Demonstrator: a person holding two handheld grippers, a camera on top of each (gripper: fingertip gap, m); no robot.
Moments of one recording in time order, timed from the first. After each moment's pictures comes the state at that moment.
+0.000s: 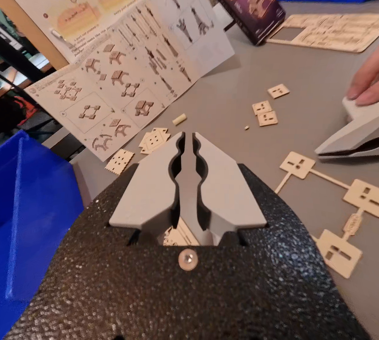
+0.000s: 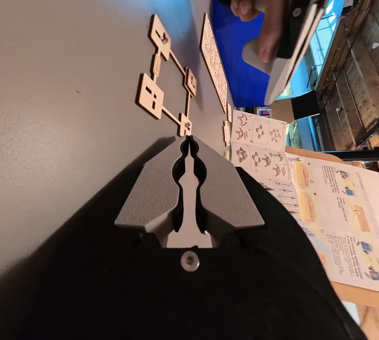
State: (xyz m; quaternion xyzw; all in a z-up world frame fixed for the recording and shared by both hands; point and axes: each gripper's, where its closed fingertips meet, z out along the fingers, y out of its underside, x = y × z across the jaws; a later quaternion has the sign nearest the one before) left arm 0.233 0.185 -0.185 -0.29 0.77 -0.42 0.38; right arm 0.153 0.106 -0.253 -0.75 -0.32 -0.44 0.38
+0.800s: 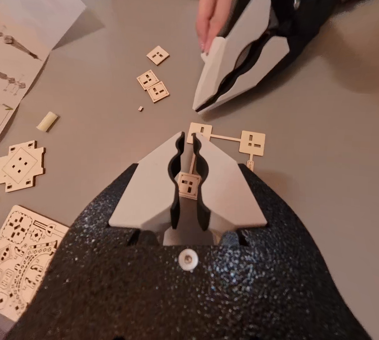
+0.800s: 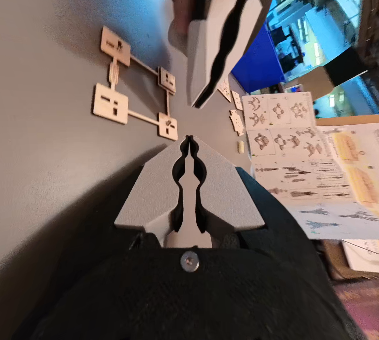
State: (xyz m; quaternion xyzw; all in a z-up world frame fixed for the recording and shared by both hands) left arm 0.169 0.124 -0.239 -0.16 0.90 -0.39 0.11; right arm 0.171 0.106 -0.242 -0.80 -0.21 -0.35 0.44
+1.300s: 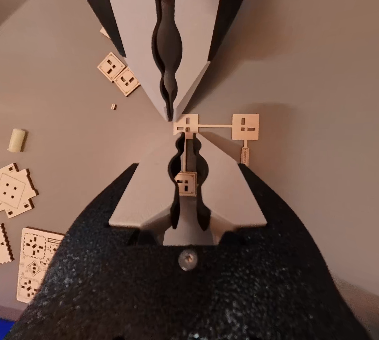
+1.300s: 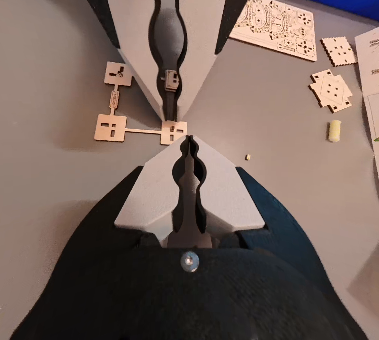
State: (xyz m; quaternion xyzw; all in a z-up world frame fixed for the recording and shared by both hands) left arm 0.158 0.119 -0.259 -0.08 0.96 -0.26 0.07; right arm 0.177 0.118 -0.261 -0.91 -0.12 -0.04 0.40
